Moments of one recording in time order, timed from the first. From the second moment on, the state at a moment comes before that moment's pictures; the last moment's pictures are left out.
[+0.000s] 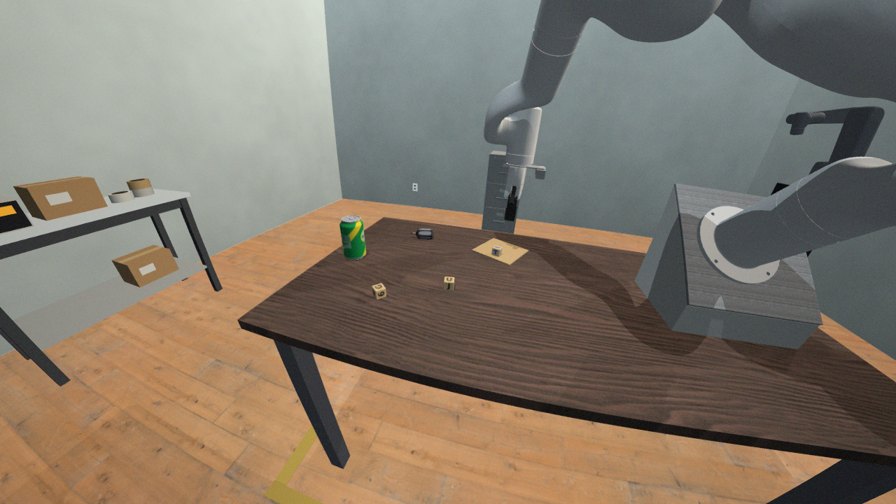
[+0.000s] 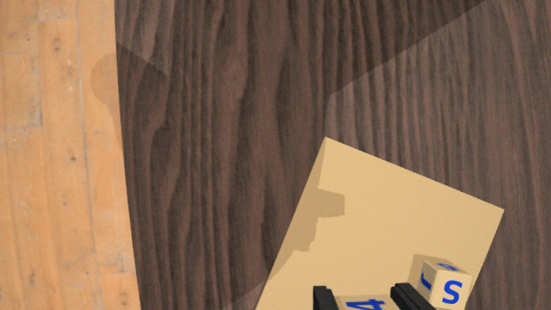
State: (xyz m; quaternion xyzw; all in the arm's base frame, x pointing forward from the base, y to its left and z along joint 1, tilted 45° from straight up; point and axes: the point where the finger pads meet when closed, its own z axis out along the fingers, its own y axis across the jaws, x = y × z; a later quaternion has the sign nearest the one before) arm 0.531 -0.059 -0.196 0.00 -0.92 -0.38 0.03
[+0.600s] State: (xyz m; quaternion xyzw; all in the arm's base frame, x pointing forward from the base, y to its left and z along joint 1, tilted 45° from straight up) arm 0.530 -0.062 -0.200 -0.11 -0.92 -0.38 0.08
